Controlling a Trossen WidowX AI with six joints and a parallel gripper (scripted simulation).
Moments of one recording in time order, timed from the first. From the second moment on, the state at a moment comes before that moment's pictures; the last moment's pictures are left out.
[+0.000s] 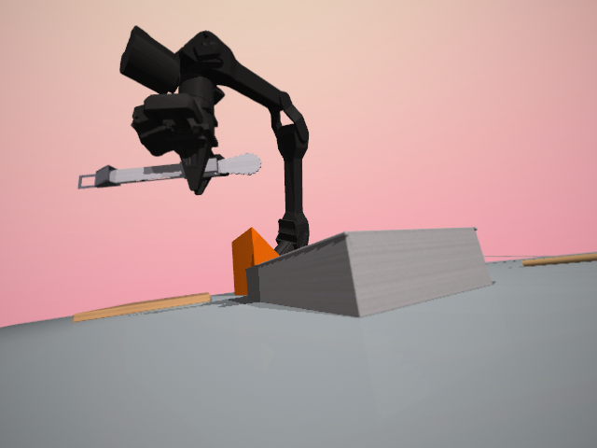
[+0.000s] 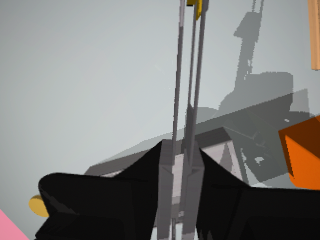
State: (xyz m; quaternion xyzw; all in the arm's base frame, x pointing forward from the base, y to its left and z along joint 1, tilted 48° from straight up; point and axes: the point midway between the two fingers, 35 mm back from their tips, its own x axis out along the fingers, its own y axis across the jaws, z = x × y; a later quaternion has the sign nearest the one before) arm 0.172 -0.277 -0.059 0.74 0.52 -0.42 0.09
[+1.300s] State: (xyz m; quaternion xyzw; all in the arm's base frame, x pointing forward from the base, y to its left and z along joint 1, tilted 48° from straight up) arm -0.068 -0.304 -0.113 0.72 0.34 -0.58 -0.17
